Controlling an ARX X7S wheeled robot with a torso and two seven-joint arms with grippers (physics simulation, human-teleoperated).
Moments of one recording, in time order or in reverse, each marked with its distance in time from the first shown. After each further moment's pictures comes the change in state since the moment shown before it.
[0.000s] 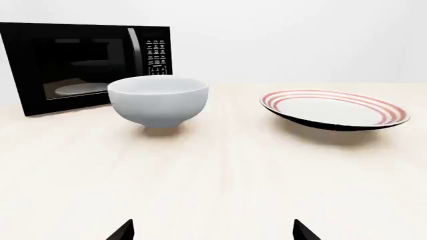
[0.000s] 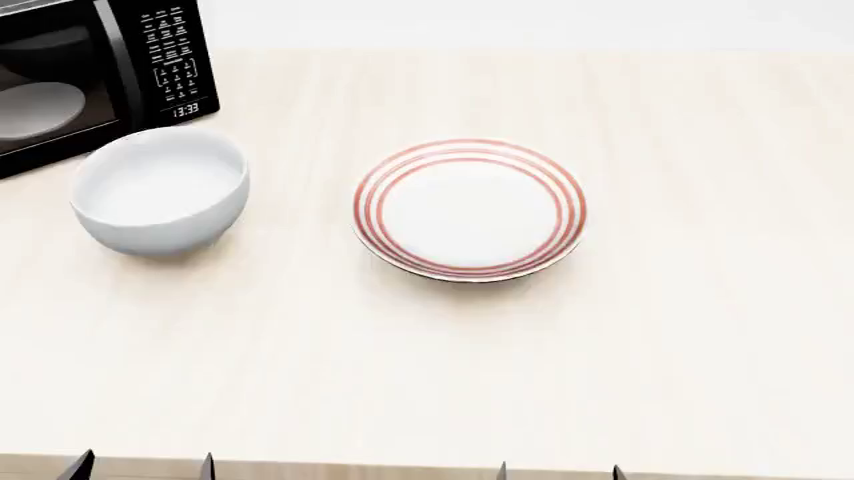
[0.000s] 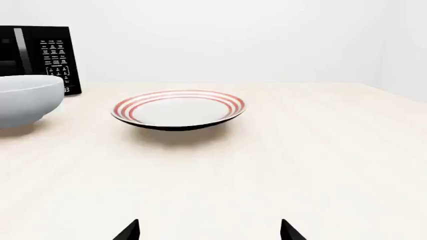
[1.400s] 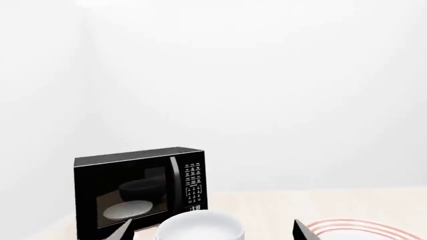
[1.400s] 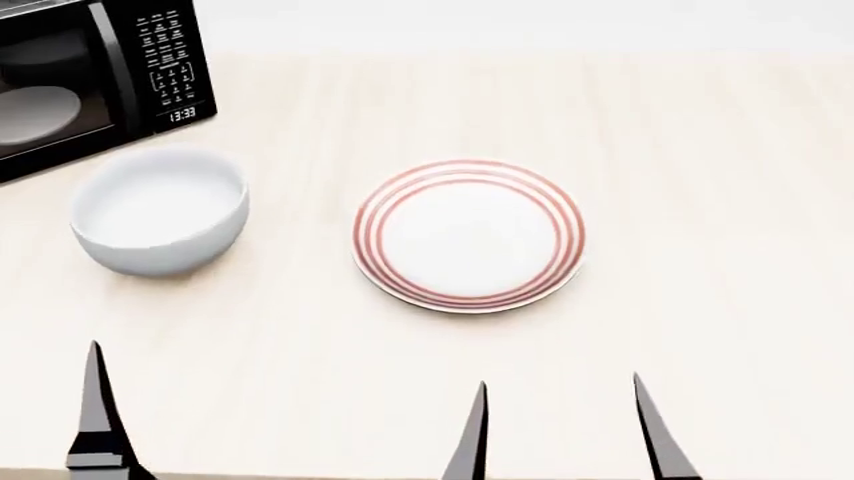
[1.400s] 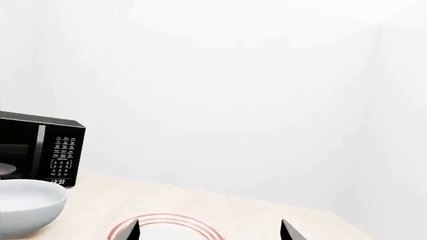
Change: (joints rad) left arm 0.042 -0.130 0.048 0.486 -0.005 -0.084 -0.174; right arm -0.100 0.126 -0.184 -0.584 -0.150 0.142 0.177
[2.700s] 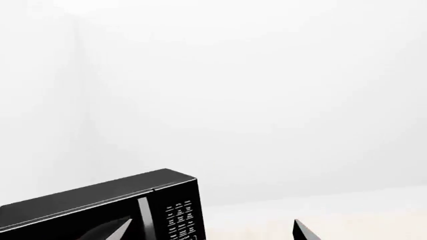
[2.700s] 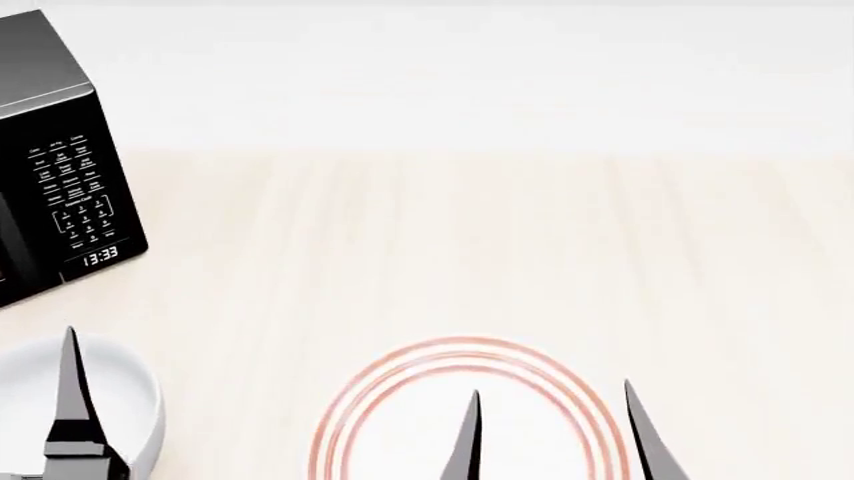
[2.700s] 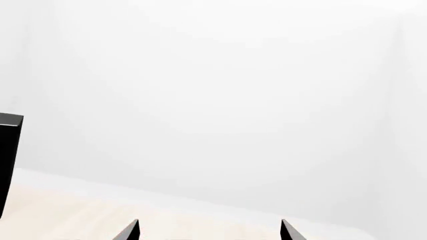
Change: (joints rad) left arm -0.017 -0.101 0.035 0.151 0.016 -0.181 -0.068; right arm 0.008 0.070 -0.057 0.021 0.040 -0.012 0.073
